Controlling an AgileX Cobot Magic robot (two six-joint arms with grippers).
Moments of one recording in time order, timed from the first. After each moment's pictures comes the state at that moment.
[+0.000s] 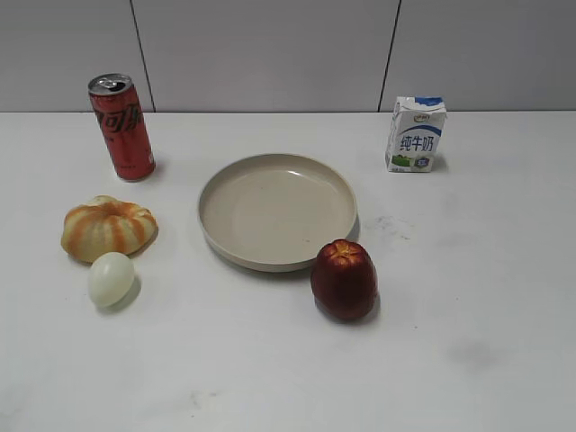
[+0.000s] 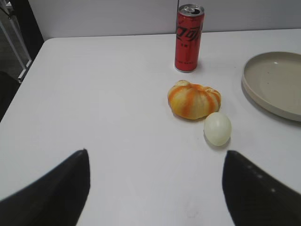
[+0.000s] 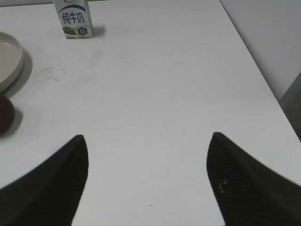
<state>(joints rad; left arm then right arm) -0.05 0.00 -0.51 -0.13 1.04 0.19 0.05 -0.01 -0.50 -0.02 1.05 0.11</state>
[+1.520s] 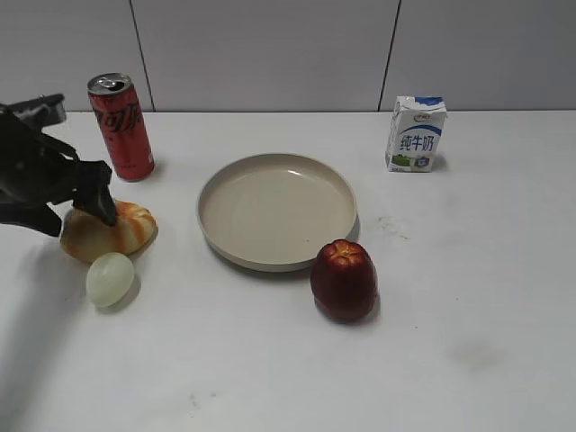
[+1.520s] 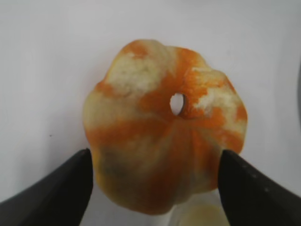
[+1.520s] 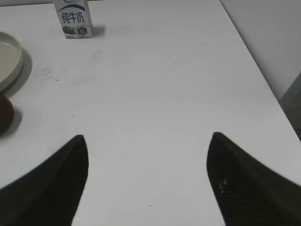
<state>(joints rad) -0.13 1.93 -1.12 -0.44 0.63 0.26 0.05 -0.01 -0.50 -0.02 1.05 0.11</state>
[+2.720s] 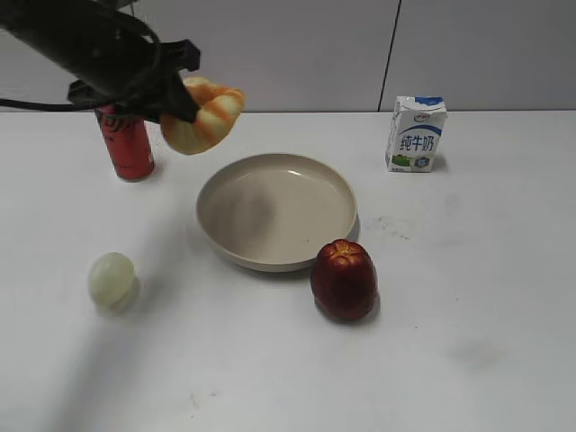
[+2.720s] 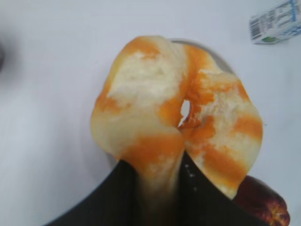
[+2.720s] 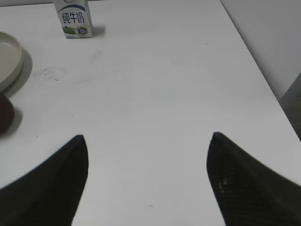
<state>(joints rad) -0.39 1.83 -1.40 -0.61 0.69 0.26 0.05 -0.01 -0.50 -0.02 1.05 0.11</state>
